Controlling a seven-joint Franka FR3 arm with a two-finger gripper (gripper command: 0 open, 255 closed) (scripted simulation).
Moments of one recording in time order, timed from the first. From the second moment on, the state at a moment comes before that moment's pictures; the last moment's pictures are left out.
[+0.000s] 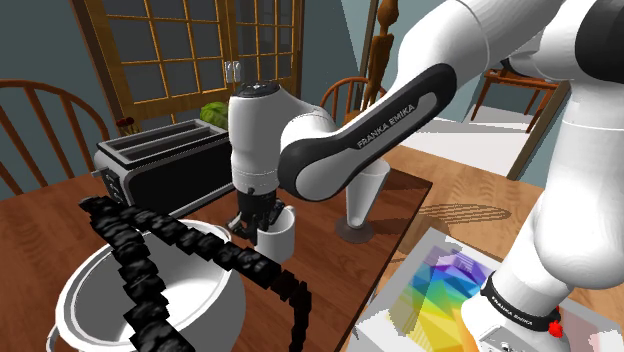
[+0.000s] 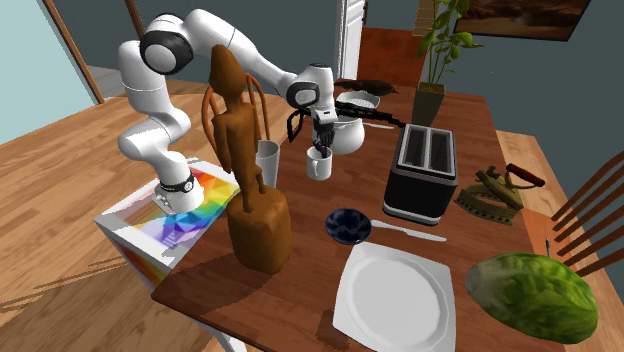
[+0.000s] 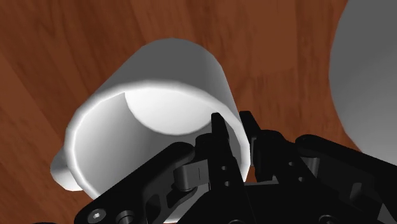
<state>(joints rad) 0.07 0.24 0.61 -2.05 -0.30 2.30 0.92</state>
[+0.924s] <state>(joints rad) 0.05 0.14 0.63 -1.97 -0.21 2.15 0.84</state>
